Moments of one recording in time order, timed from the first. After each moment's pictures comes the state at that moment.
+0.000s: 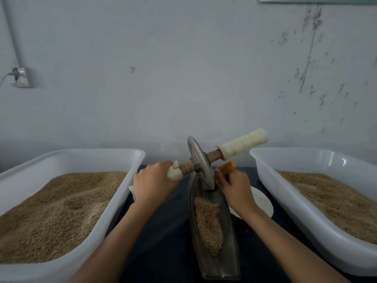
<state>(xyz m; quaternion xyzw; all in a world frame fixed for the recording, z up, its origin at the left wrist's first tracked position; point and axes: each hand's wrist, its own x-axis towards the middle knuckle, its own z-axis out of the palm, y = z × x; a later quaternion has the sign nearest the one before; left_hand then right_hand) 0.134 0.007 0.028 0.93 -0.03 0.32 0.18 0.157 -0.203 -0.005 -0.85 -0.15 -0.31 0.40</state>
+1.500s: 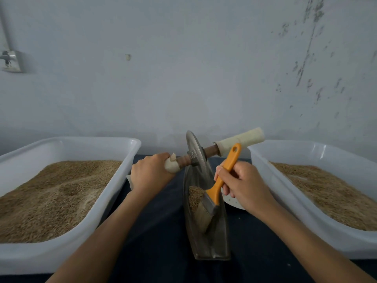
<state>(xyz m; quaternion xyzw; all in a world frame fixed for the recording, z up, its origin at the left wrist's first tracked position) 0.129 0.003 0.023 0.94 -0.03 0.30 0.18 0.077 -0.211 0.035 -0.83 -0.19 -0.18 0.49</state>
